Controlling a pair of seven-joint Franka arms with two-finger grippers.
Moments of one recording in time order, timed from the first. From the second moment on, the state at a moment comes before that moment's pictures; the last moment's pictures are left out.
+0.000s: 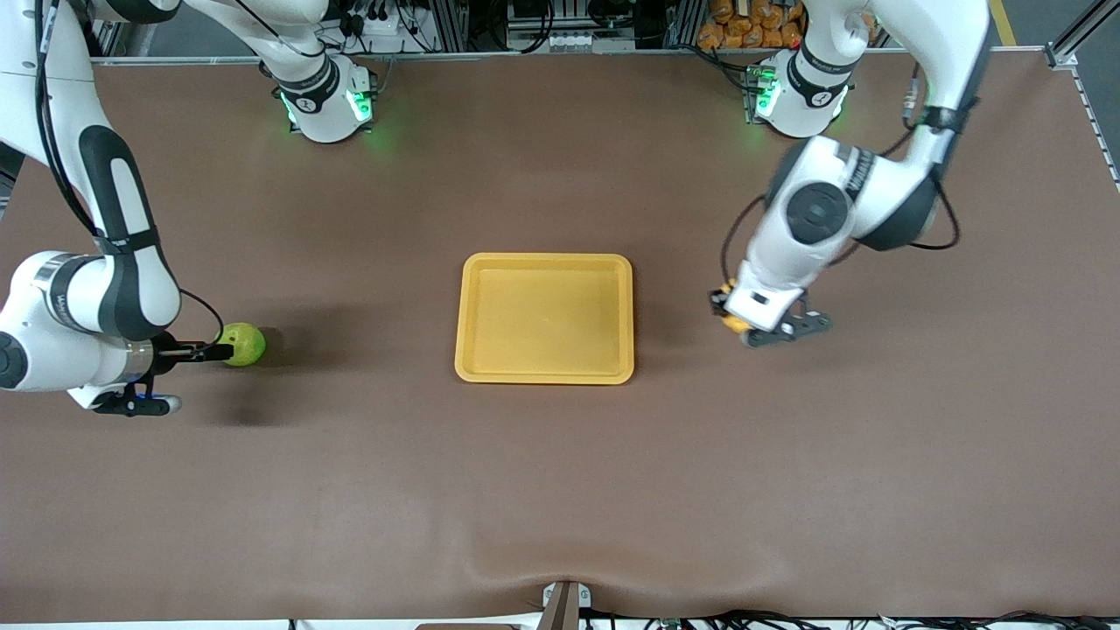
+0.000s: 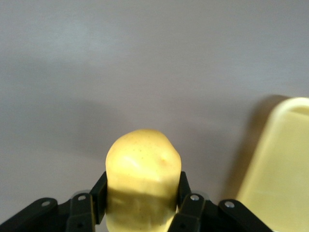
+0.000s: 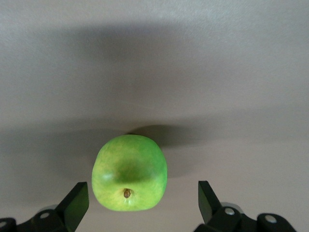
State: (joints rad) left arm -0.31 0.26 -0.17 -1.97 0.10 2.17 -0.76; right arm -0.17 0.56 -0.02 -1.71 -0.01 1.96 -0.14
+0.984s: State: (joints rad) left arm -0.67 0.72 -0.16 -1.47 0.35 2.02 -1.22; right arm -0.17 0.56 -0.01 -1.82 0.01 2.07 -0.14
